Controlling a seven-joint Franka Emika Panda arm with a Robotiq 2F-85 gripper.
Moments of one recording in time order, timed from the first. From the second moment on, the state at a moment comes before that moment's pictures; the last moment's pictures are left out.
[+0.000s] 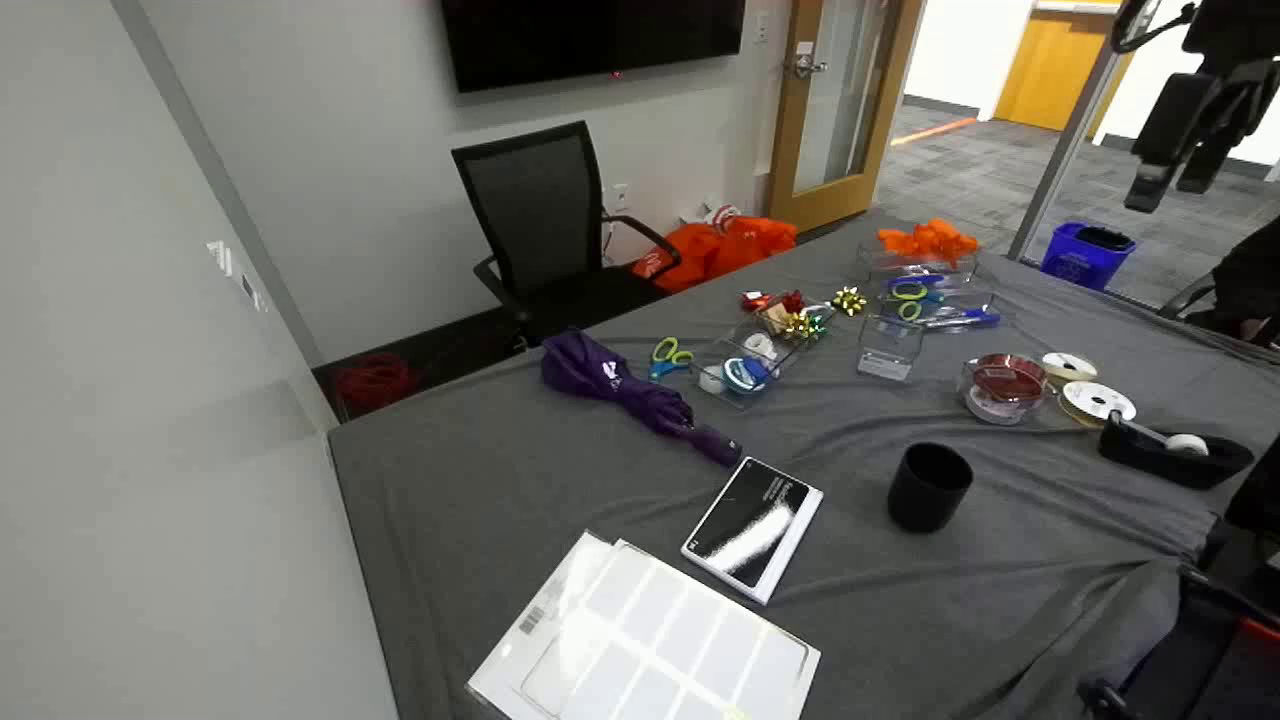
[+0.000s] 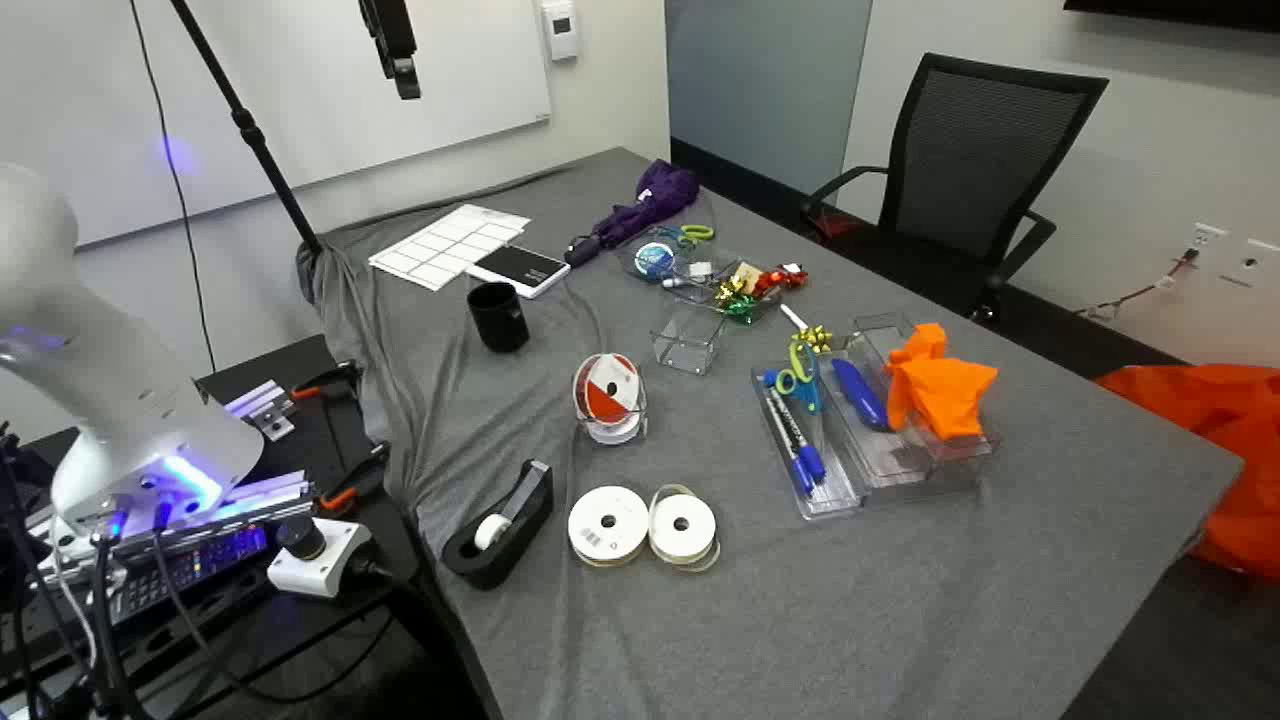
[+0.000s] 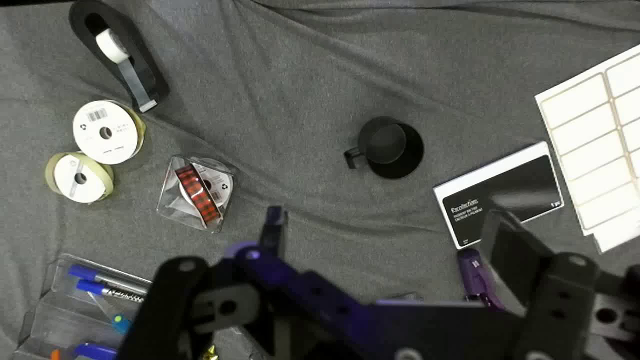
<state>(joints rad) -0.04 -0.44 -0.05 -2.18 -0.01 1.69 0.00</state>
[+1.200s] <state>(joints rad) -0.06 -0.41 -0.10 -2.25 0.09 1.92 0.10</state>
